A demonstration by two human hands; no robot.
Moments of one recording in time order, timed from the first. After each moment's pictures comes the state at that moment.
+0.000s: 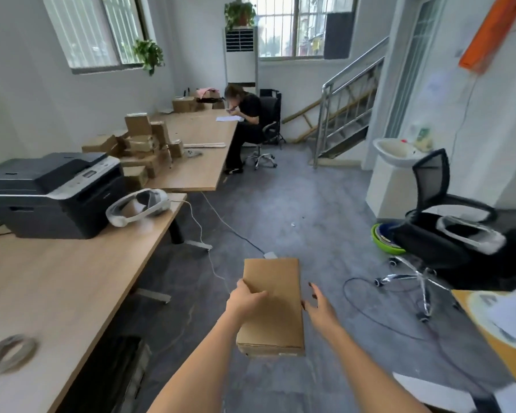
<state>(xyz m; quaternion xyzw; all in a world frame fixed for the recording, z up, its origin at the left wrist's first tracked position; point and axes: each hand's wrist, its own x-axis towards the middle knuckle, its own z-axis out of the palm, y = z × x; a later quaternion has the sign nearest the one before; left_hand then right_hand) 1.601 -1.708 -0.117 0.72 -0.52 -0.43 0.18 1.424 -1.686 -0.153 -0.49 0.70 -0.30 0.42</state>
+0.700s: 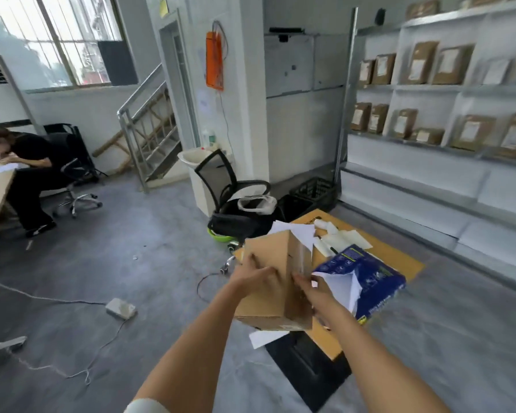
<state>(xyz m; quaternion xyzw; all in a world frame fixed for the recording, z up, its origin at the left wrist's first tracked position) 1.146 -1.501 -0.048 0.45 -0.77 -0.46 0.04 1.034 -1.376 -0.104 -0.12 0.70 -0.57 0.41</state>
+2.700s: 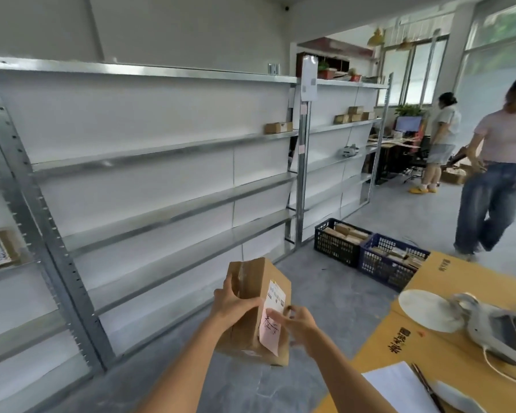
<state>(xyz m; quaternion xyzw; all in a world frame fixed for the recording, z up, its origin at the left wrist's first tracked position) 0.414 -0.568 -0.036 -0.27 -0.83 -0.41 -0.28 0.549 -0.470 -0.065 0.45 0.66 -0.59 -0.12</state>
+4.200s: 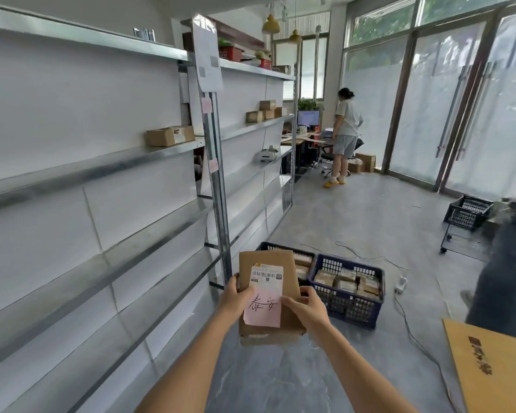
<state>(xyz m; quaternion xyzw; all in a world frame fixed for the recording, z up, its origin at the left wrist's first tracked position) 0.101 0.151 -0.054 -0.41 -0.71 -0.42 -0.37 0.271 0.189 -0.072 0.57 0.56 -0.51 -0.31</state>
